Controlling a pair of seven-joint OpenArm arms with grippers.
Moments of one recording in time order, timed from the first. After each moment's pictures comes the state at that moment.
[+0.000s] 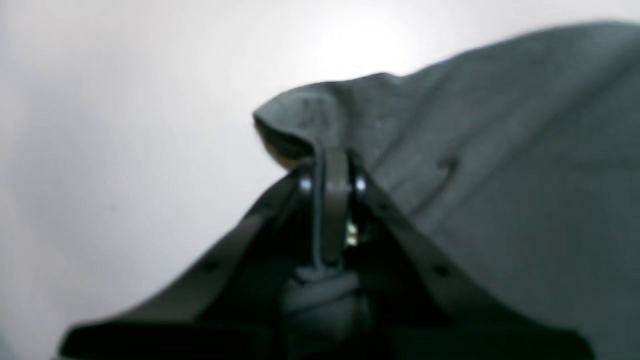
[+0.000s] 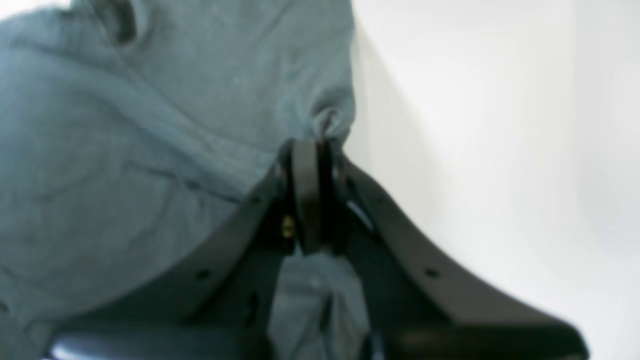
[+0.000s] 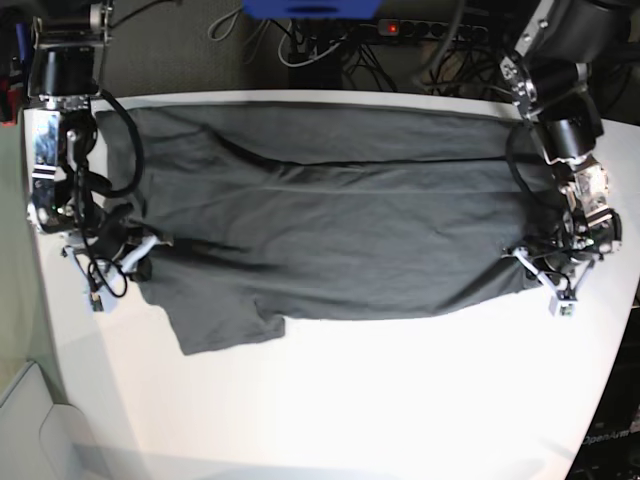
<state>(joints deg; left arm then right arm) -20.7 -14.9 -27.0 55.8 5.6 -31.6 35.7 4.5 19.1 7.5 84.8 24.0 17.7 -44.9</state>
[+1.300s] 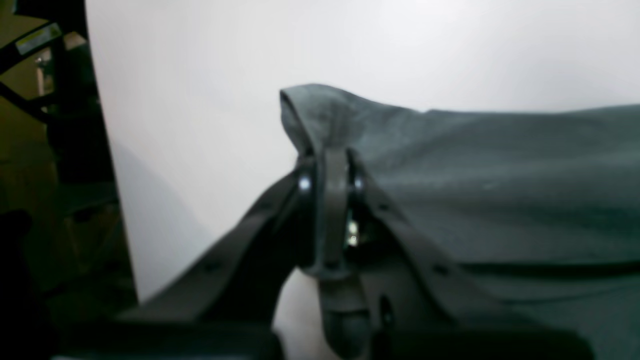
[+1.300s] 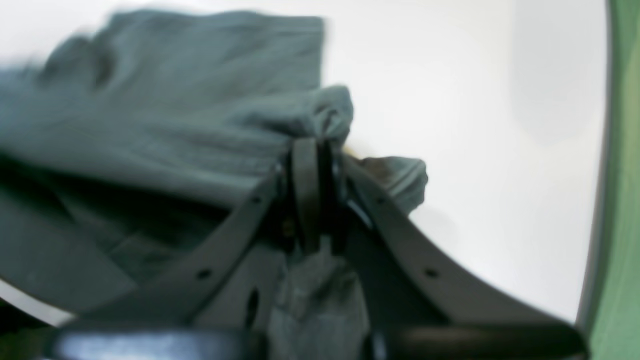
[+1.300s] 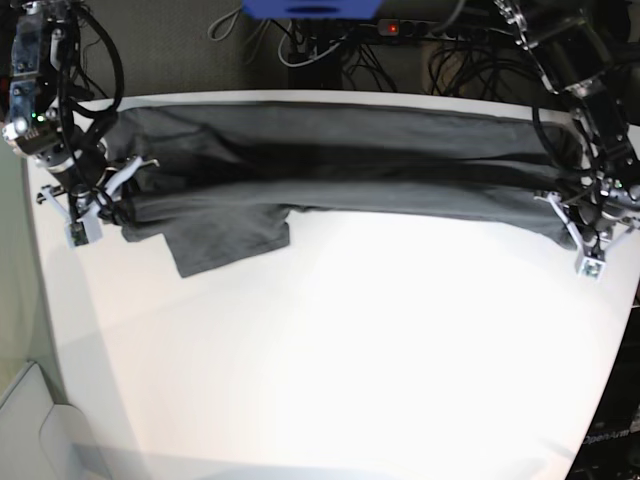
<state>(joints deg) -3.6 -14.6 -31.9 88.5 5.2 -39.7 52.8 -17.8 22.1 12.8 108.9 24.1 17.9 -44.0</state>
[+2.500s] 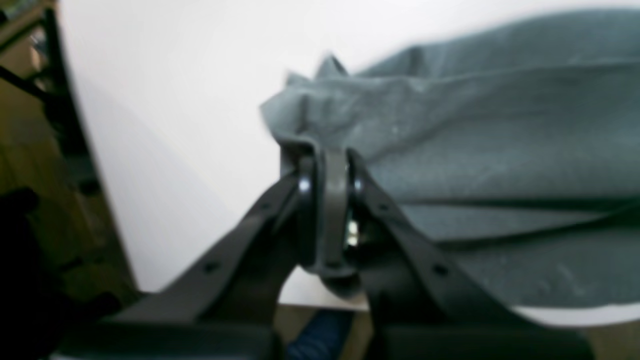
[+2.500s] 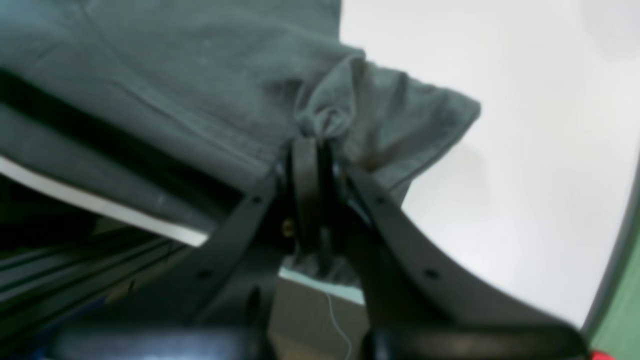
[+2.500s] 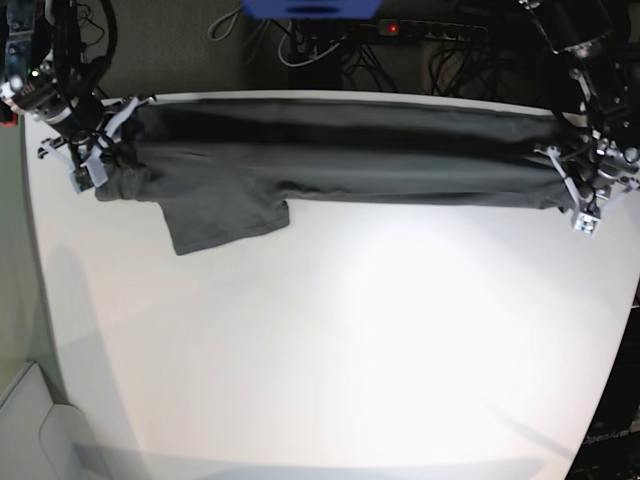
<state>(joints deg) 5.3 -15.5 -31.7 90.7 5.2 -39.8 53.1 -29.4 22.2 17.0 111.0 24.0 26.0 -43.9</state>
